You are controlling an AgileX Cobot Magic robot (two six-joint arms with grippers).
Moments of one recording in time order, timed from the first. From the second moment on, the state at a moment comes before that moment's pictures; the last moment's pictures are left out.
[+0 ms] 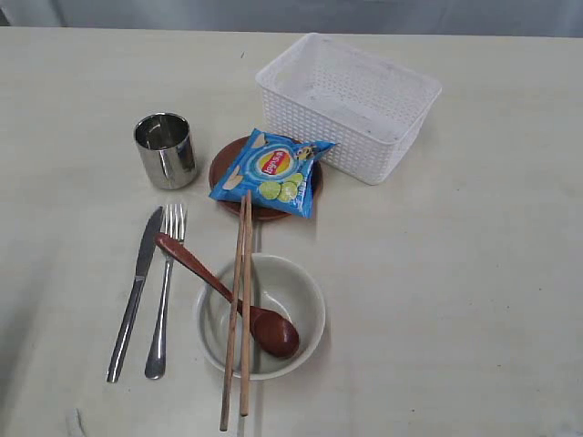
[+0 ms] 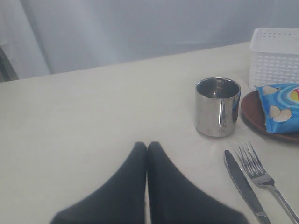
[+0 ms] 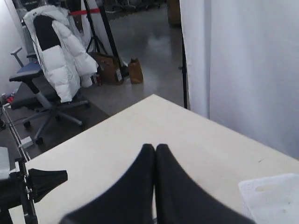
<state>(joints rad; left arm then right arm) -0.17 0.00 0.00 0.05 0.33 0.04 0.65 0.81 -1.15 0.41 0.64 -0.24</state>
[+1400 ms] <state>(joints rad) -0.17 0.00 0.00 0.05 0.33 0.04 0.57 0.35 -1.15 0.14 0.64 -0.24</state>
